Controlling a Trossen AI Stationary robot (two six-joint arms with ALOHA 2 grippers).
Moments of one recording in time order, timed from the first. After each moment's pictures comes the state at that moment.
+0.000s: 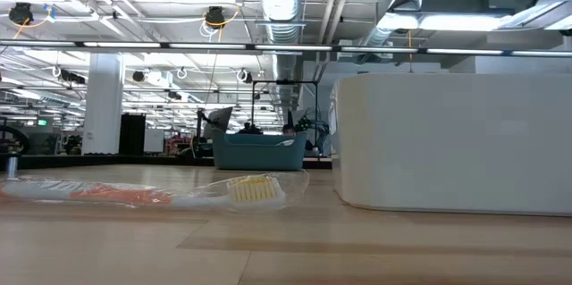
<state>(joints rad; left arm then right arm) -0.34 1.52 1.43 -0.44 -0.33 -0.68 0.83 1.27 1.12 -0.79 0.31 1.65</state>
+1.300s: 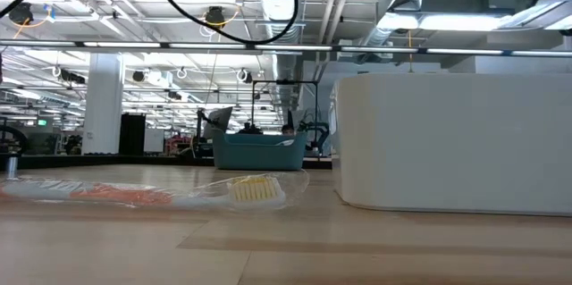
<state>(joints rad) -0.21 1.58 0.83 1.02 -0.16 -1.01 0.38 1.20 1.12 -0.14 0.48 0.97</state>
